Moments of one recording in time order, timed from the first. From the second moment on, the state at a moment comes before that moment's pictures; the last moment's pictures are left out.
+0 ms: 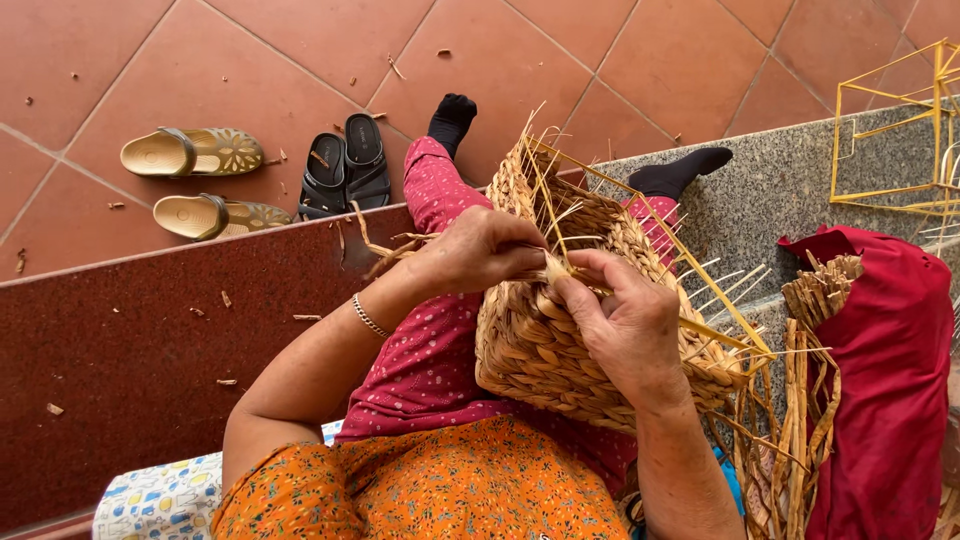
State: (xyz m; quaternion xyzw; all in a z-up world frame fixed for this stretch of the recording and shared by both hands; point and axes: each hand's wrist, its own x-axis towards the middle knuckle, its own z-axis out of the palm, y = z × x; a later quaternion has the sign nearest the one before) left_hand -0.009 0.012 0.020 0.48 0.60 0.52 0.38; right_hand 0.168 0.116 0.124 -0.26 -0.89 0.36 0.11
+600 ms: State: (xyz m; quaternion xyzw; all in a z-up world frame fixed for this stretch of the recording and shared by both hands) left_hand -0.086 -0.048 -0.116 0.16 0.74 0.62 0.17; right_hand 0.224 0.237 0.144 -0.23 -0.69 0.61 0.30
